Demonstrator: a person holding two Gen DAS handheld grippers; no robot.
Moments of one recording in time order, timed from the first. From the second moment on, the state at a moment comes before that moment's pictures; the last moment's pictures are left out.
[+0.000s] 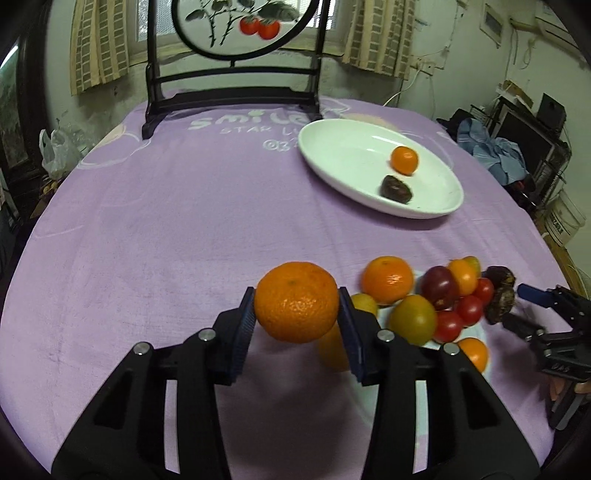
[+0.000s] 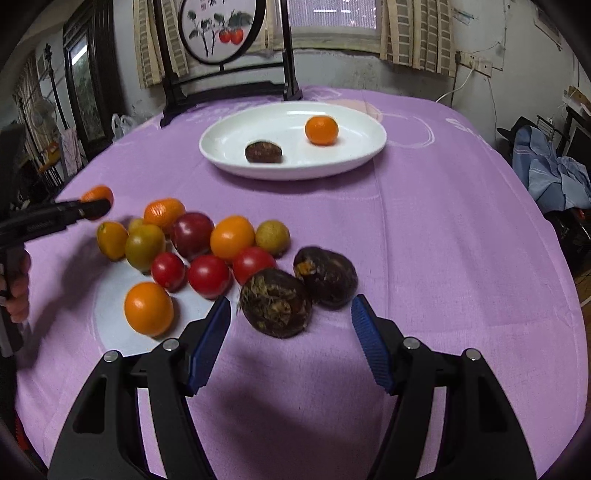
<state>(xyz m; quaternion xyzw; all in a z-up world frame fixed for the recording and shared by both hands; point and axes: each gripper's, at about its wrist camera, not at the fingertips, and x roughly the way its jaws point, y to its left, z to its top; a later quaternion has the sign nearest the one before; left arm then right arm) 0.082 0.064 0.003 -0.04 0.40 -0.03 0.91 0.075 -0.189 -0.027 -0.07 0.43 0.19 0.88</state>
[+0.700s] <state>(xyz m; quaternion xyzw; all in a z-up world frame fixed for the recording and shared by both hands) 0.072 0.021 0.022 -0.01 0.39 -0.08 0.92 0.068 -0.188 0.008 -0.07 0.41 0.21 0.89</state>
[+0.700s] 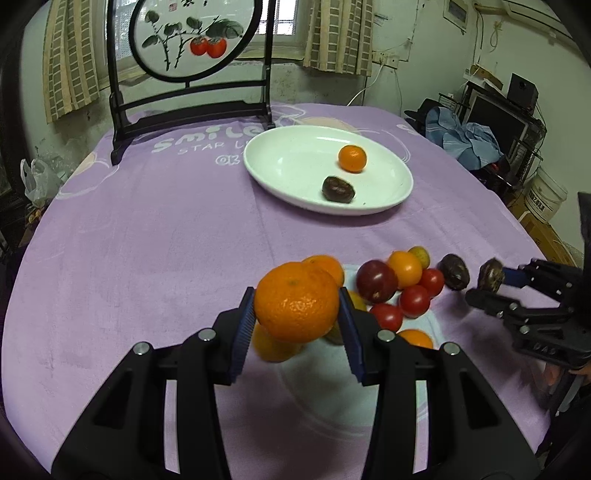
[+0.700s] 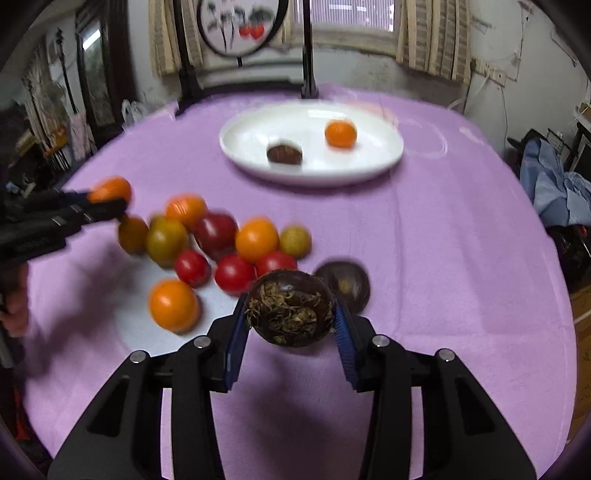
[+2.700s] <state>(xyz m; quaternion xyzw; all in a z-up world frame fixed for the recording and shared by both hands) 0.073 0.051 0.001 -0.07 0.39 0.00 0.92 0.077 -0.207 -0.027 -0.09 0.43 0.14 0.88</state>
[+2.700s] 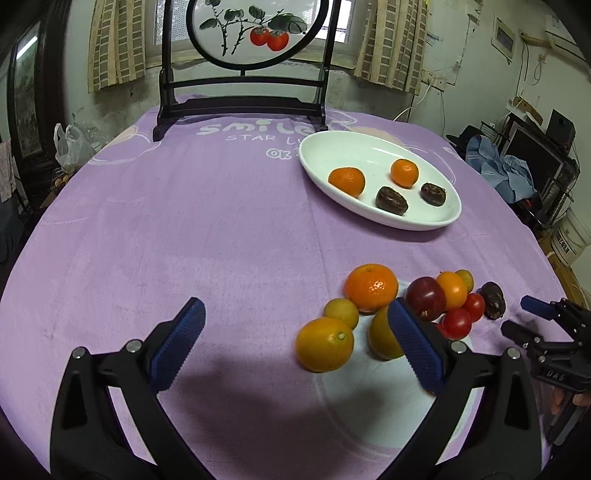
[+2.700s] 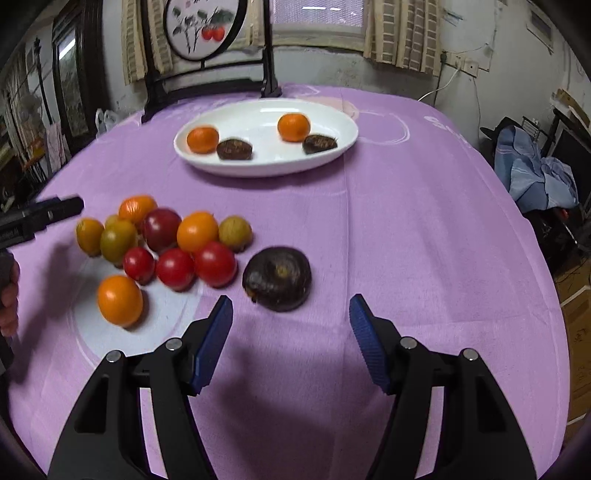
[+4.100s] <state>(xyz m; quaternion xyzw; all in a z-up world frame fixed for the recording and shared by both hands) 0.087 0.035 -0.040 0.00 0.44 -0.01 0.90 0.105 -0.214 -0.040 -0.02 0.44 0.16 0.88</state>
